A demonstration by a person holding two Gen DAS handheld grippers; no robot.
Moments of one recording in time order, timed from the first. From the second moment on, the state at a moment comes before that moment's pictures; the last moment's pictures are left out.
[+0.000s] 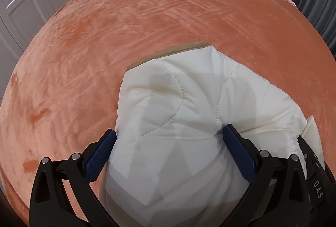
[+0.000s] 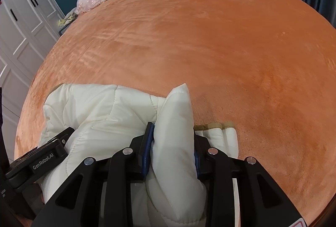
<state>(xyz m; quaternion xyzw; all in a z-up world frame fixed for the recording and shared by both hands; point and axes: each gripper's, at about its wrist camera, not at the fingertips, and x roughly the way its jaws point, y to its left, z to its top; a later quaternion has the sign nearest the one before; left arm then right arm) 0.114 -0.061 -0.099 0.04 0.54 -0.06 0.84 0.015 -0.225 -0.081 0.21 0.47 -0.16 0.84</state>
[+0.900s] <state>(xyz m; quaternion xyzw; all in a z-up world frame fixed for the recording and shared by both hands) 0.009 0.002 -0.036 0.06 0.57 -0.10 0.81 -0.112 -0.189 -0.002 0.18 0.50 -0.08 0.84</state>
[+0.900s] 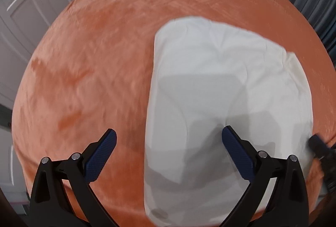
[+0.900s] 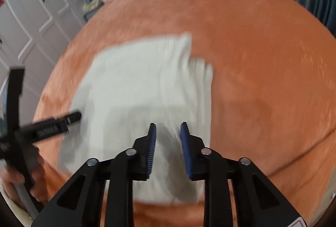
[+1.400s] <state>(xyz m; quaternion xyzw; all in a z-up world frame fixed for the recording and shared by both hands) -0.024 0.008 -0.050 0.07 0.57 -0.09 0.82 -0.118 -0.169 -0.034 0.14 0.52 -0.10 0.84</state>
